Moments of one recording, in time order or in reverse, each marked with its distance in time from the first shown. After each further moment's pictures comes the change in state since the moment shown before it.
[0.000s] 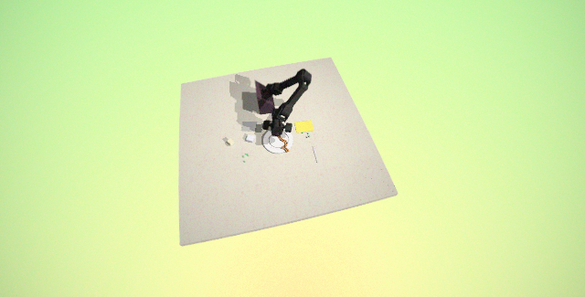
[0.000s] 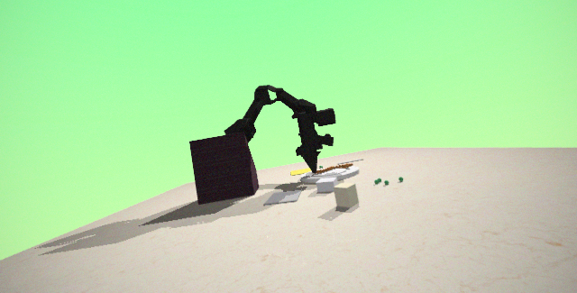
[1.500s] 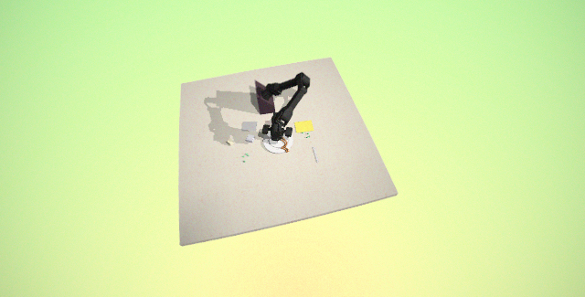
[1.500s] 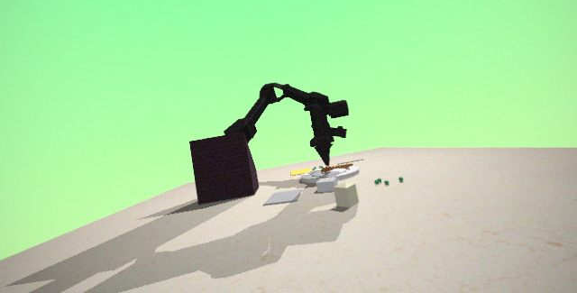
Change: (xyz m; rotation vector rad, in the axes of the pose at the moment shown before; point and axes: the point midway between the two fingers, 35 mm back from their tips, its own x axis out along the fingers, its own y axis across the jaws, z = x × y) arm -0.020 0.009 0.048 -0.001 -0.002 0.003
